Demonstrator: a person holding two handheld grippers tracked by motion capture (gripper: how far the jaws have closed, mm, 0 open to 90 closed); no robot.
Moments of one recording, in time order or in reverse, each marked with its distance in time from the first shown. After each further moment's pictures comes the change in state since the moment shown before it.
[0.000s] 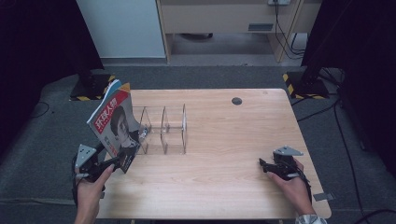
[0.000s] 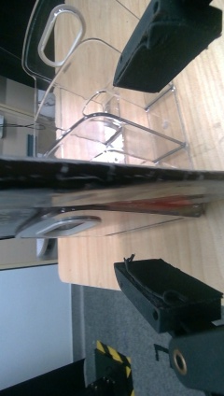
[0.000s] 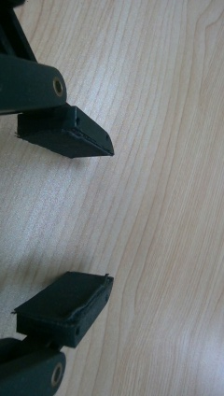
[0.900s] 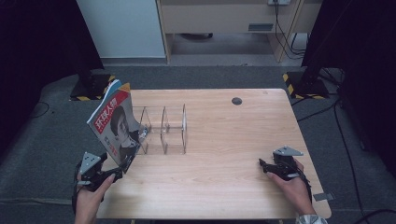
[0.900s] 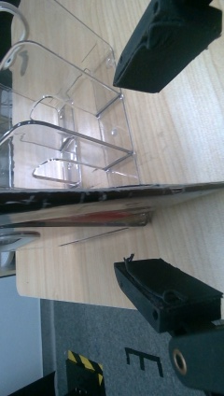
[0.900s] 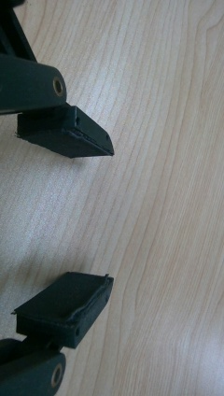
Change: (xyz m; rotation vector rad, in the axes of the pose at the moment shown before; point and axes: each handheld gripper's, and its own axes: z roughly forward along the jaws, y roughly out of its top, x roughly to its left) left arm -0.006 -0.021 -0.010 0.128 -0.024 0.020; right arm 0.001 0.000 0.000 0.000 0.006 0.001
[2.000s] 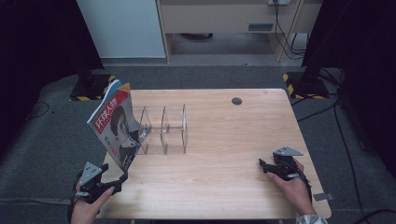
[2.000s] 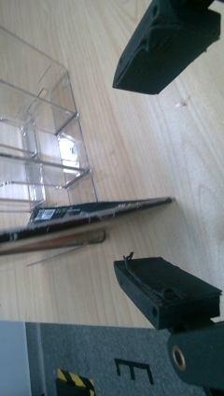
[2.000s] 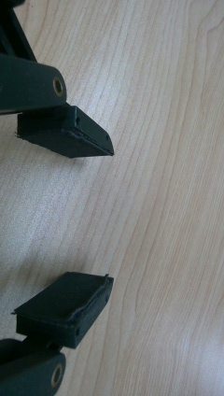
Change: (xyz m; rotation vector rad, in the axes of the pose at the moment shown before) left arm -0.008 -0.021 -0.019 0.070 -0.065 0.058; right arm 0.000 0.000 0.000 0.000 0.003 -0.004
